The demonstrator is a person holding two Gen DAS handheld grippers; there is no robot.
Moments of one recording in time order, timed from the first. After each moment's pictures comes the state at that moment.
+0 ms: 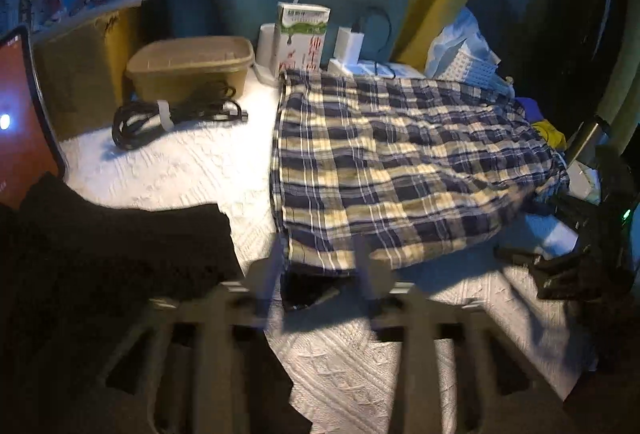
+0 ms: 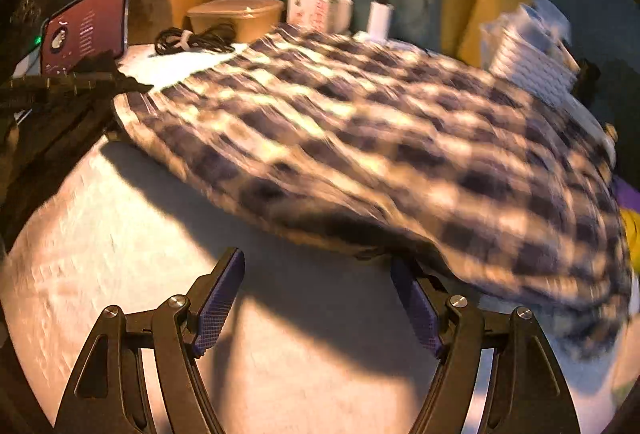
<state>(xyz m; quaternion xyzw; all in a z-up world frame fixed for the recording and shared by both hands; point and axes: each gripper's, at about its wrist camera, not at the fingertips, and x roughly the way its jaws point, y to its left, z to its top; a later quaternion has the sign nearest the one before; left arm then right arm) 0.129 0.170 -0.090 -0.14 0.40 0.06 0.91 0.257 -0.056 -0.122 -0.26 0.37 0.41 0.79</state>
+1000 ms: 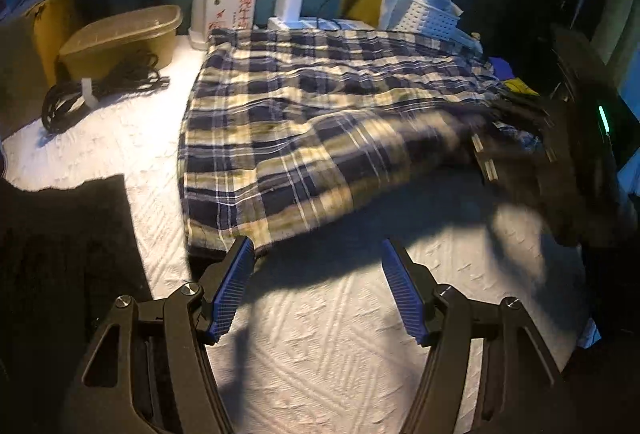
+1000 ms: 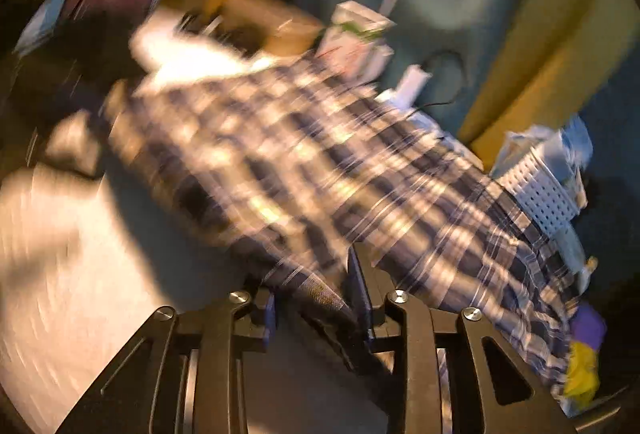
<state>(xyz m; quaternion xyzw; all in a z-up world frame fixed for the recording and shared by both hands) 0.150 0.117 -0.104 -0.13 0.44 0.00 0.89 0.279 -0.021 -0.111 -0.35 0.27 0.43 0.79</state>
